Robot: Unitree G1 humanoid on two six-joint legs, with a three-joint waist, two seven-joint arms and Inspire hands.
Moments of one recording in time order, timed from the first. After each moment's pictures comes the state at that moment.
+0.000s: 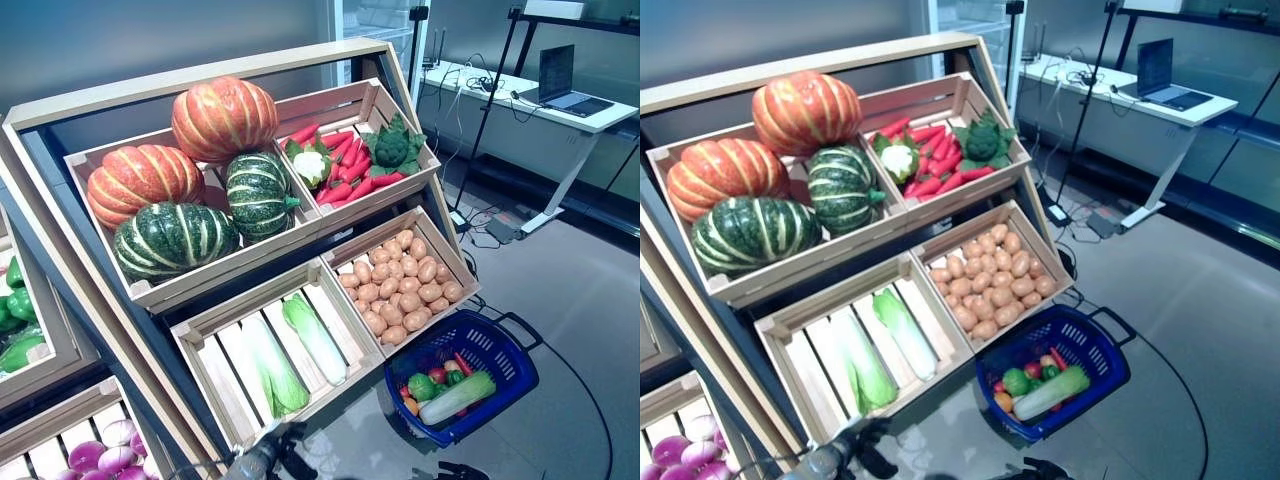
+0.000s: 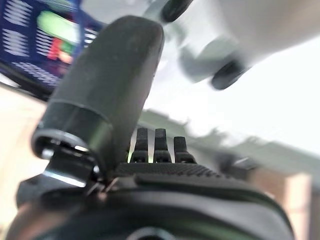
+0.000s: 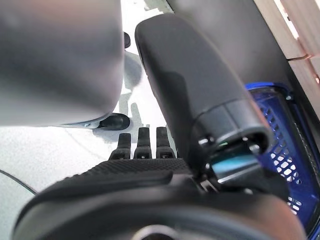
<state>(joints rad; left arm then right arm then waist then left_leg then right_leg) -0.06 0.31 -0.47 0.80 0.10 -0.02 -0.01 -0.03 -0.23 0.24 1.20 0.33 0.10 0.02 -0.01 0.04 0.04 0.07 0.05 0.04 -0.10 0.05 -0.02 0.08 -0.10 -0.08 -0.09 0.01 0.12</state>
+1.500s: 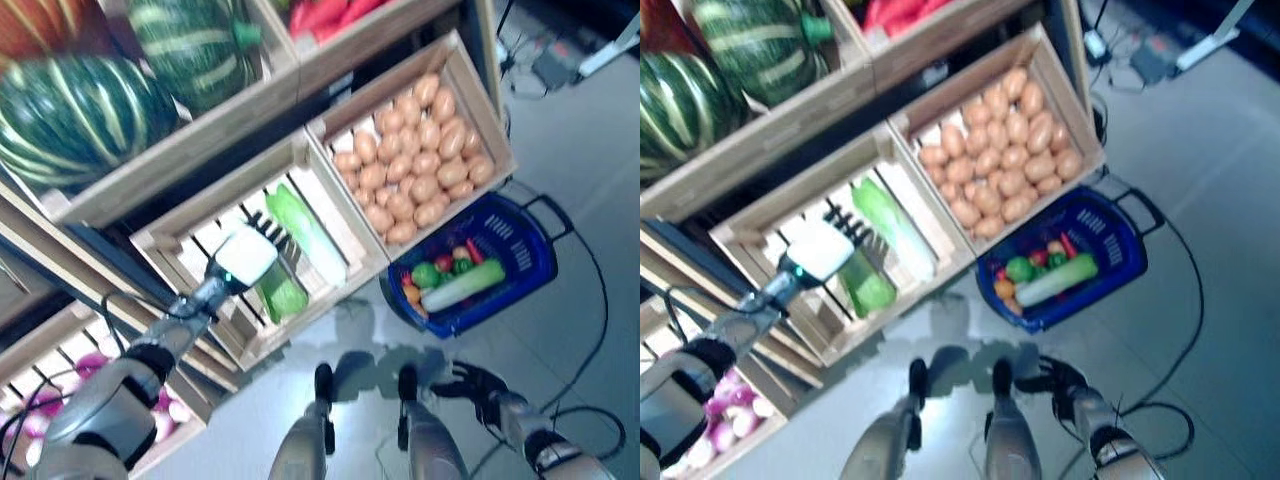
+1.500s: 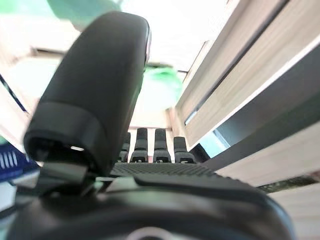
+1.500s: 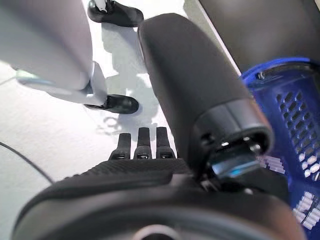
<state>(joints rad) -0.78 0.74 -0.78 0.96 1.19 -0.02 0.85 -0.38 -0.40 0.32 1.14 0.50 0.01 0.07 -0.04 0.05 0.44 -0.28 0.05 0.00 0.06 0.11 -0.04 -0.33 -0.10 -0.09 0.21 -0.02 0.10</state>
